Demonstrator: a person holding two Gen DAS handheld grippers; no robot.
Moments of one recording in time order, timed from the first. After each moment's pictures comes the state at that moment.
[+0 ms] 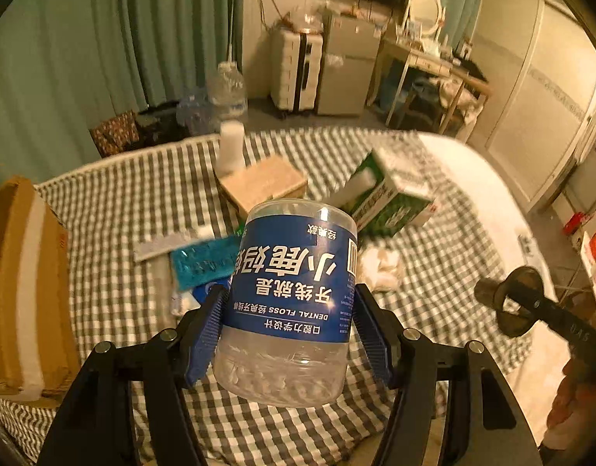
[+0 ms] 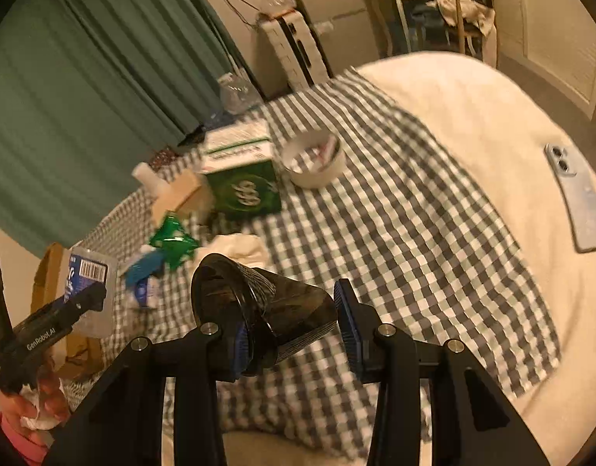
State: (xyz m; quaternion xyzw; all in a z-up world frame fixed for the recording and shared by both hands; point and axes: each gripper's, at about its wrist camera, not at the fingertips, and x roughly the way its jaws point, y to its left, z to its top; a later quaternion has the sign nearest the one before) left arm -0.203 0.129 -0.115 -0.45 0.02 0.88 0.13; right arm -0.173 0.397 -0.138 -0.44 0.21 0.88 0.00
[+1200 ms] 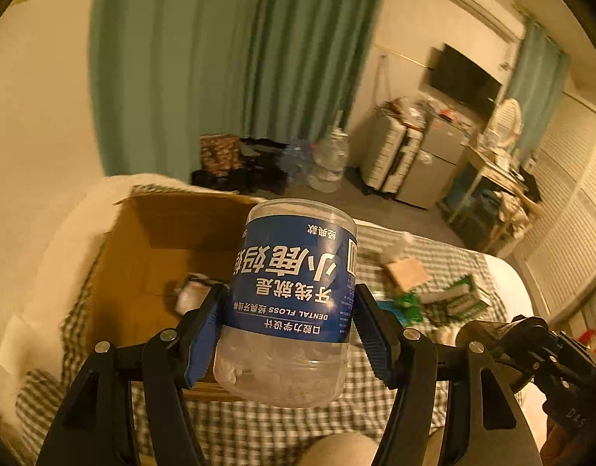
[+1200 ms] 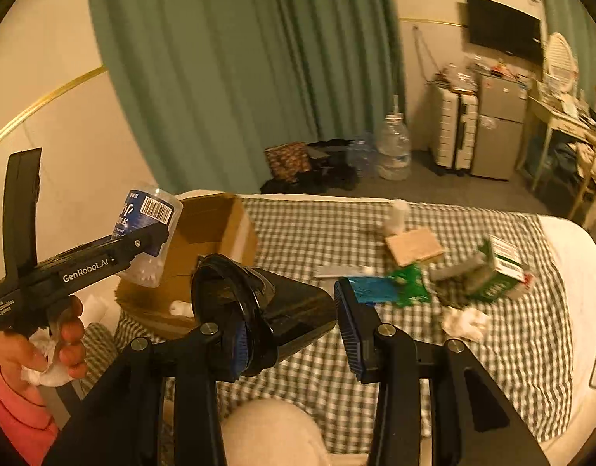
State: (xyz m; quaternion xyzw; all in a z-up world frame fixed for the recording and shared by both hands) left arm -0.143 -0.156 -0.007 -0.37 -0.11 0.92 -0.01; right arm -0.162 0.085 0.010 -0.37 0.02 0.91 -0.20
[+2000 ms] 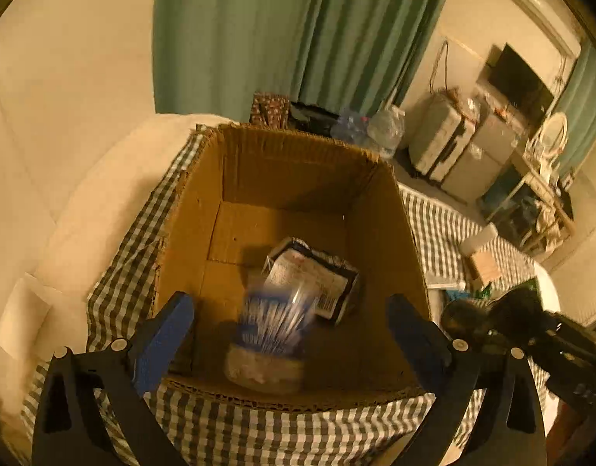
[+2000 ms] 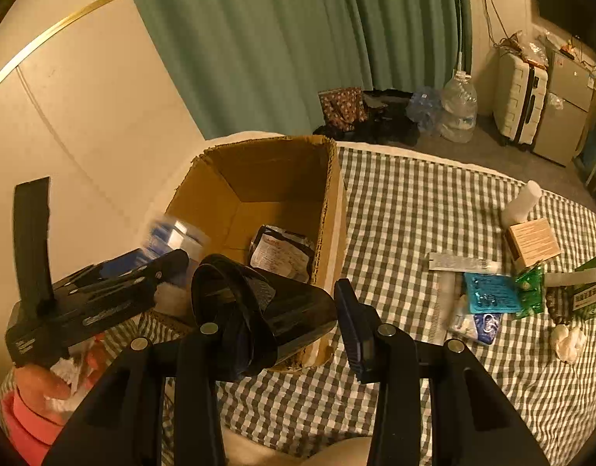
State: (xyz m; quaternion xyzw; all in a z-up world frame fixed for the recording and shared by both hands) left arm -0.157 -0.273 -0.097 -0.42 -0.15 0.89 -0.07; right arm -0.233 -0.064 -0.066 -0.45 0.00 0.85 -0.26
